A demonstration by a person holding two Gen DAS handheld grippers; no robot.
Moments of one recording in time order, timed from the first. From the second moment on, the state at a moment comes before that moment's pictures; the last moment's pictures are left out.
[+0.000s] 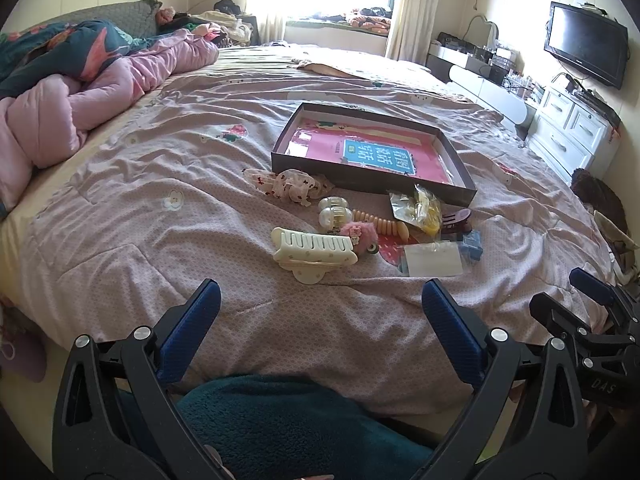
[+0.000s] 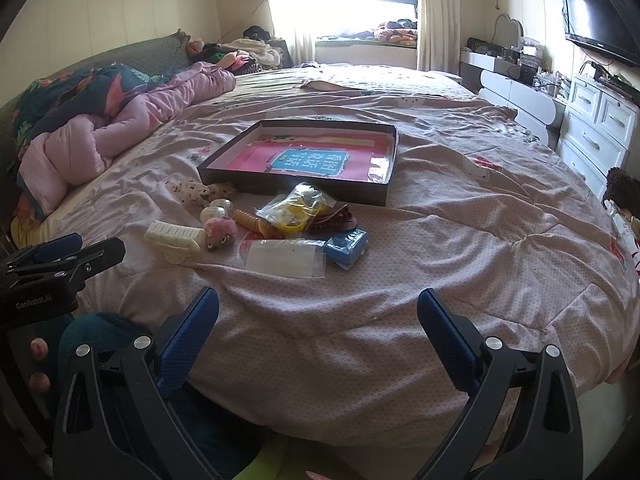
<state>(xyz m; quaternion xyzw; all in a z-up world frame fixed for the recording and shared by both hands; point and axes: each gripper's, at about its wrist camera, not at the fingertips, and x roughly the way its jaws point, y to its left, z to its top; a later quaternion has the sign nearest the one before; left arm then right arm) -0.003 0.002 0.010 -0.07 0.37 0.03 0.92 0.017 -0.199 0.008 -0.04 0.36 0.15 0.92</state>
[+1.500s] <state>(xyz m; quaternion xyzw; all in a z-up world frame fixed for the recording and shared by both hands) 0.014 0.031 0.000 -0.10 0.38 0.04 0.92 0.053 -0.175 0.002 -0.05 0.37 0.21 0.91</state>
